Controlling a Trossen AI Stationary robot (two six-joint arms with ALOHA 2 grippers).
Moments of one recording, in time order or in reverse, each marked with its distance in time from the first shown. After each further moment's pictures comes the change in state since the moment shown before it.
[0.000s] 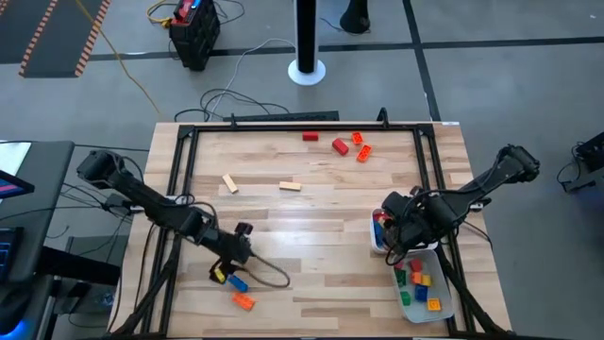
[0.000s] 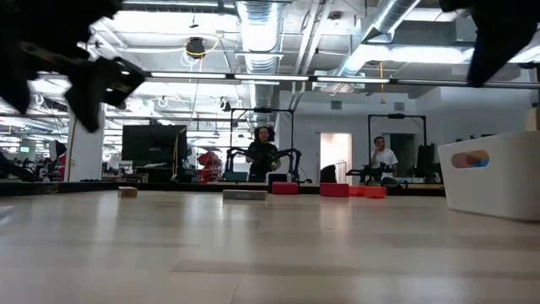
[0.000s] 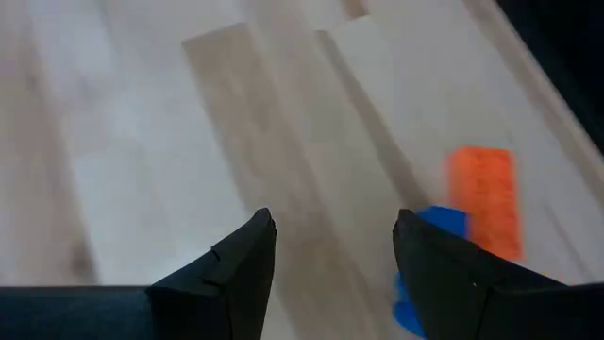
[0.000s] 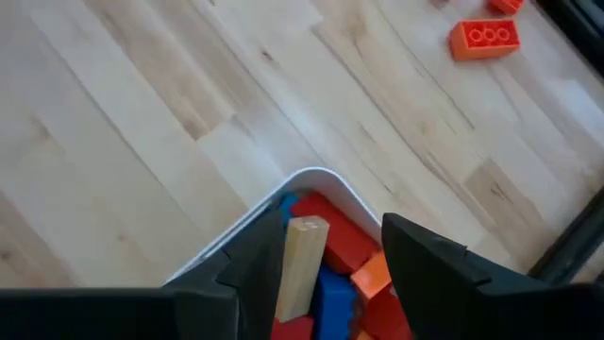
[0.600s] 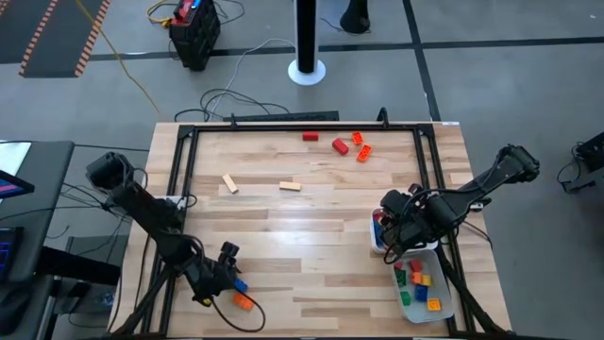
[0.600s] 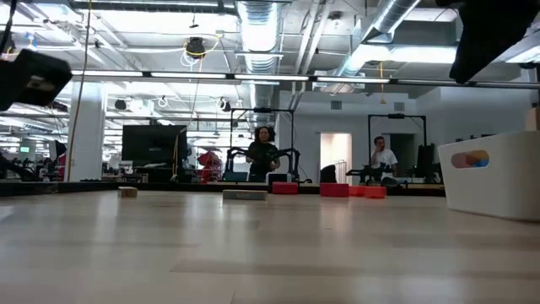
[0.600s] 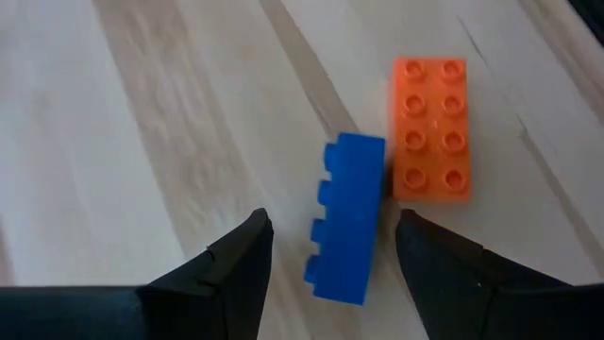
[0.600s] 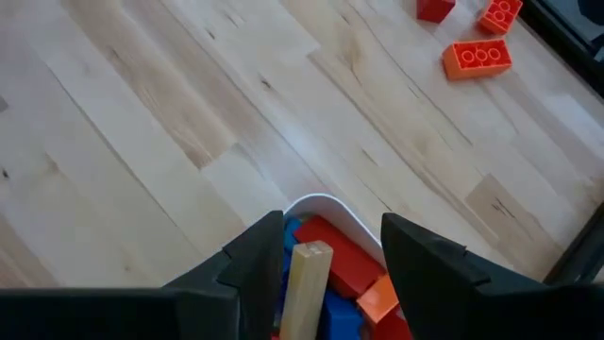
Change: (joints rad) left arm -0.339 0.127 0.000 -0.019 -0.274 -0.208; right arm -0.005 0.000 0.000 0.031 0.091 -0.004
